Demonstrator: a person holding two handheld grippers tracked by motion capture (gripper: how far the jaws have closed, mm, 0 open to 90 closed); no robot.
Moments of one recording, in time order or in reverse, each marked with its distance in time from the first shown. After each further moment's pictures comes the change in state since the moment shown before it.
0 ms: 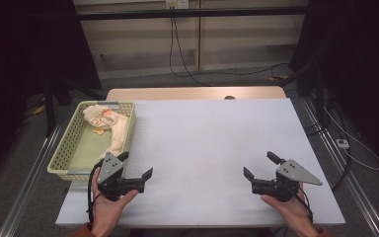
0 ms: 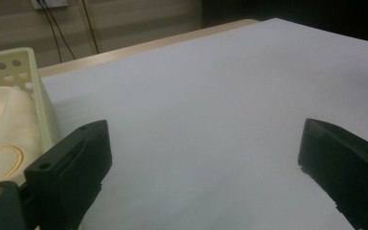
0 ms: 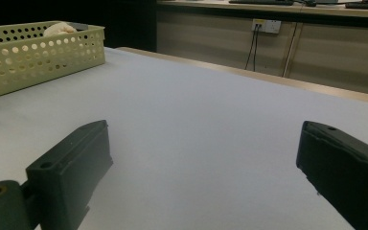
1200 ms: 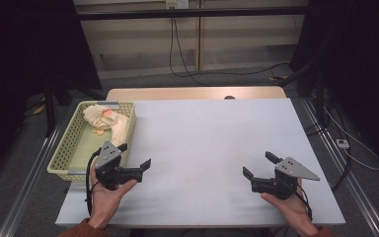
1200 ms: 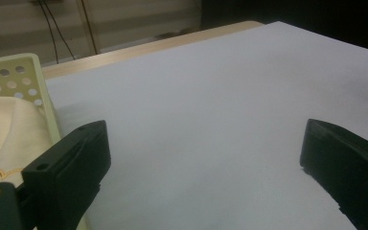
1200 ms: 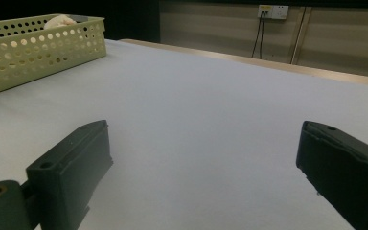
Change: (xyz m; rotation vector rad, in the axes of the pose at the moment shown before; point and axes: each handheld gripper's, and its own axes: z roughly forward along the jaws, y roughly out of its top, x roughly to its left) left arm 0.018 0.021 0.008 0.028 -0.023 -0.023; right arm -0.006 -0.004 0.007 0.037 0.021 0.033
